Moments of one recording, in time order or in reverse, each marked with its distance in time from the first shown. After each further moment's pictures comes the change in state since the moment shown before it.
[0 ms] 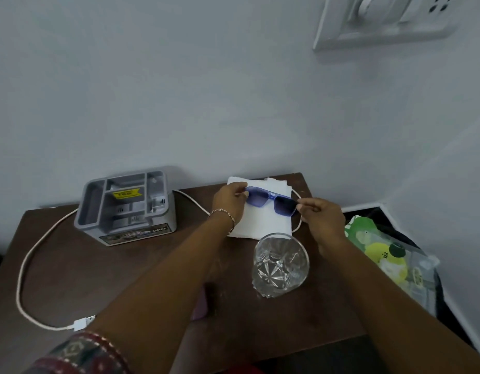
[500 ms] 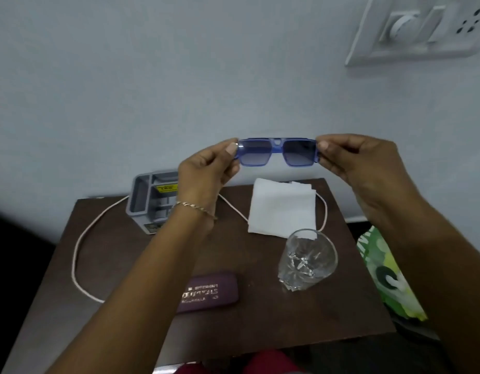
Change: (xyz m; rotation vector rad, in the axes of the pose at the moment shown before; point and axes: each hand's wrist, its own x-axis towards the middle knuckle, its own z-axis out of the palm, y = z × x) left_hand -0.089 0.062 -0.116 -0.790 0.194 0.171; right_hand -0.075 -0.154 -0.022 0.312 -0.287 -0.293
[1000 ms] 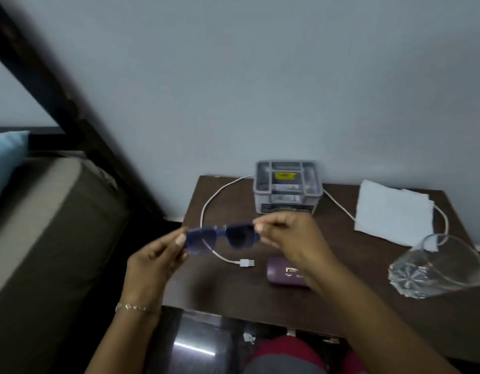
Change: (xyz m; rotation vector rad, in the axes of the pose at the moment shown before) left_hand -0.137 0.019 -0.273 0.103 0.414 -0.081; right_hand -0.141 0.063 0.214 -0.057 -0.518 0.314
